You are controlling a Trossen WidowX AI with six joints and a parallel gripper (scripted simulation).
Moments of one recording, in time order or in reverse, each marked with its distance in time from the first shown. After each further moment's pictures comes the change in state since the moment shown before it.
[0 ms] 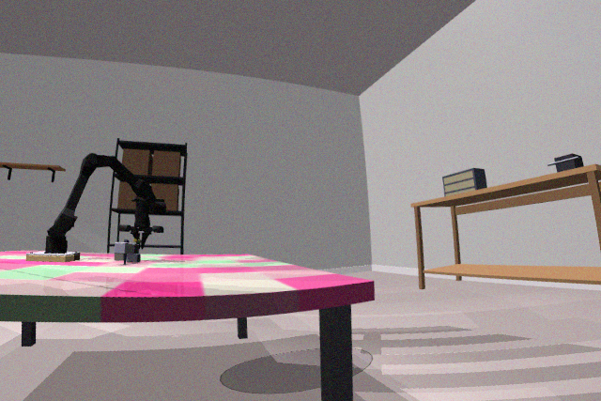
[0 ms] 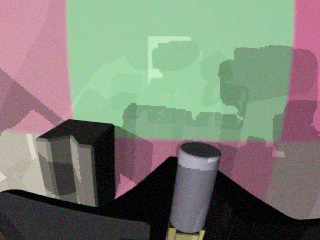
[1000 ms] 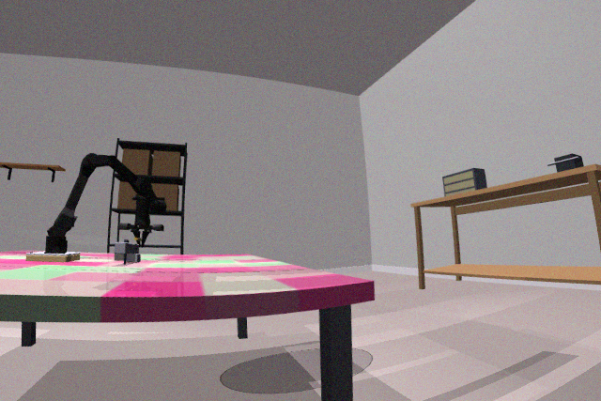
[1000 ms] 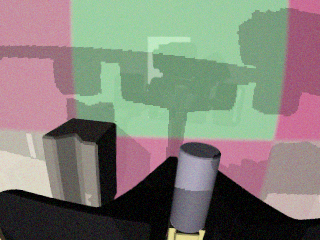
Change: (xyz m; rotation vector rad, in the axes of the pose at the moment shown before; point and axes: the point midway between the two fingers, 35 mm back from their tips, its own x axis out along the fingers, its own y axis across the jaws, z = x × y) arm -0.007 0.000 0.002 -0.003 -0.001 -0.002
